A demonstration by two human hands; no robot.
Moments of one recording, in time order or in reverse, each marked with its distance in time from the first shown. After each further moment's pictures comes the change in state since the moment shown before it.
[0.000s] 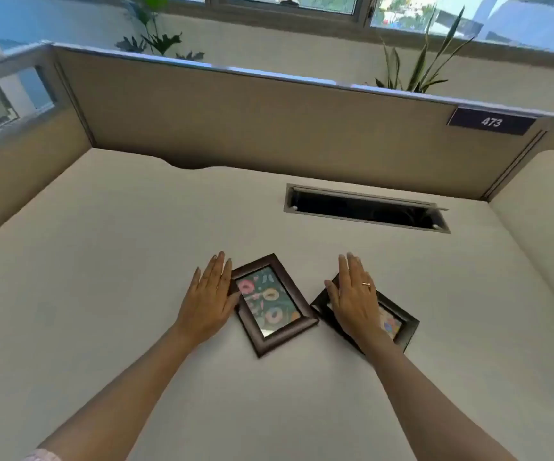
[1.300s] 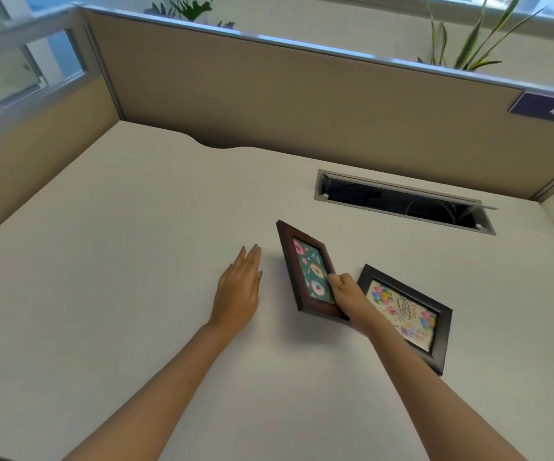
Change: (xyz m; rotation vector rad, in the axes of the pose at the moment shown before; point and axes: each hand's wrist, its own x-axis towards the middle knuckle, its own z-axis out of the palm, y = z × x) left_hand 0.001 0.019 -0.003 -0.492 0.228 -0.145; right_hand 0.027 -0.063 0.017 0.825 -0.518 0.576
